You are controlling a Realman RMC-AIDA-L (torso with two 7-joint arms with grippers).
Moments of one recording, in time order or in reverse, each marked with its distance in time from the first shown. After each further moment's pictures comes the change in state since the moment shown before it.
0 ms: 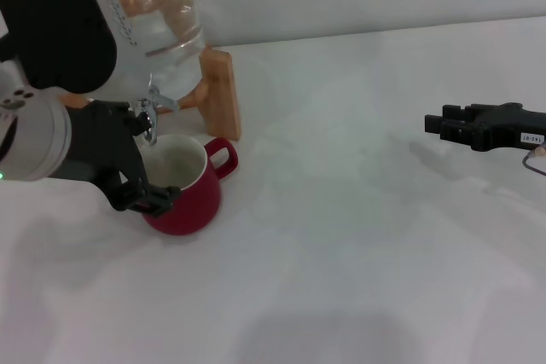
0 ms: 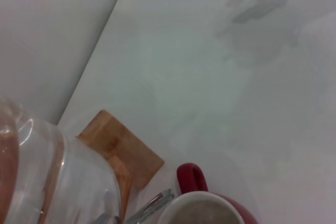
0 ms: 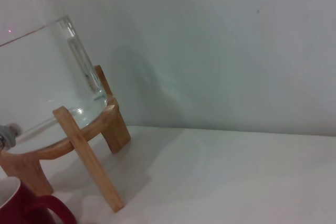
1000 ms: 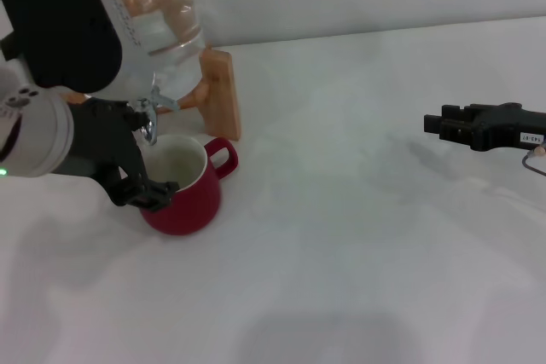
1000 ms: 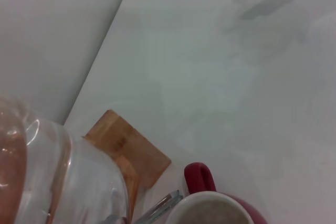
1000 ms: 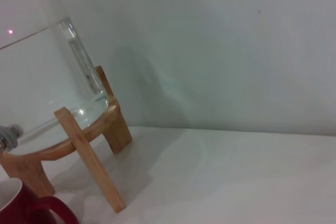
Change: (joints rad) left arm -0.004 0.002 0.015 -0.012 0.021 0.023 0.000; right arm 0.001 0.000 0.000 0.000 0.000 0.003 0.005
